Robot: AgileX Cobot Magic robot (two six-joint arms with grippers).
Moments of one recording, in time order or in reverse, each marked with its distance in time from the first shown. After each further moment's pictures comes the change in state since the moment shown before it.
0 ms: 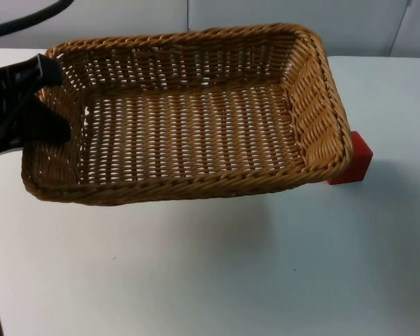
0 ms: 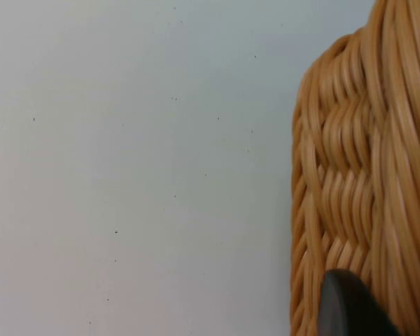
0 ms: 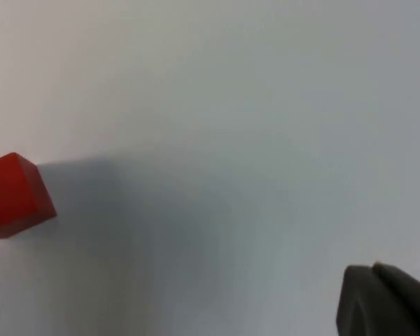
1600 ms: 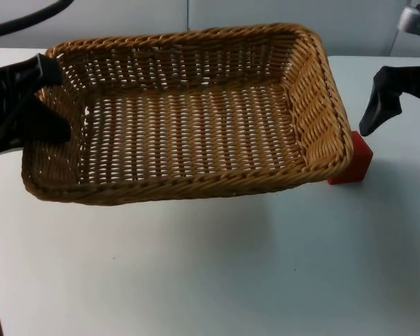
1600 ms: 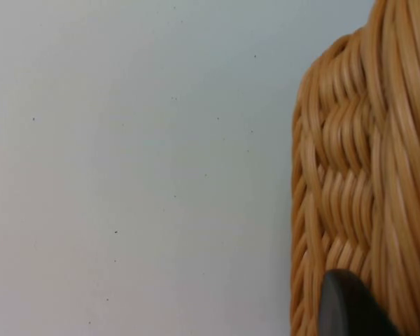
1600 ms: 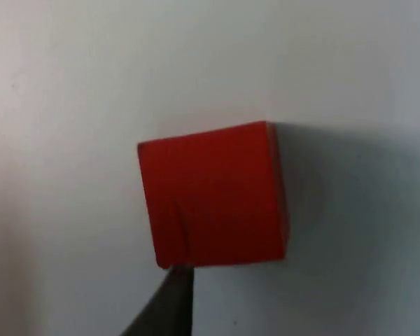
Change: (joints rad) right arm 0.057 0.620 -0.150 0.553 -0.244 -0.486; left arm 0.000 0.000 0.000 0.000 0.002 0.000
